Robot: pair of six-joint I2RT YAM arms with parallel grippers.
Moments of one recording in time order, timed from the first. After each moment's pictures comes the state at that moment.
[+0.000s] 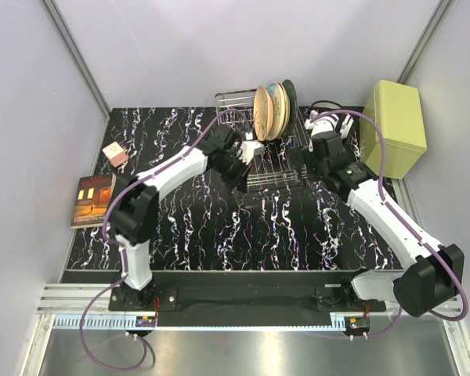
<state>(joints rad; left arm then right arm) -0.58 1.87 1.49 -0.70 0.51 0.12 0.45 1.28 1.14 -0.56 0.27 0.10</state>
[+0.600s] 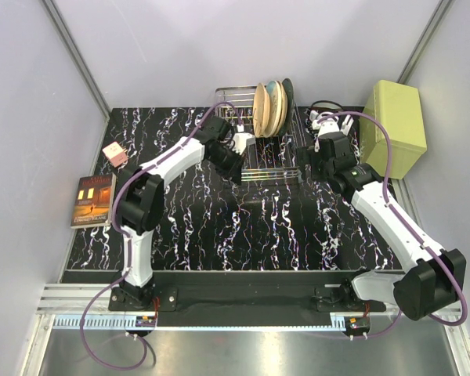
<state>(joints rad) -0.49 2.04 1.67 -0.76 0.52 0.13 0.38 1.25 1.12 -0.55 0.22 0.12</state>
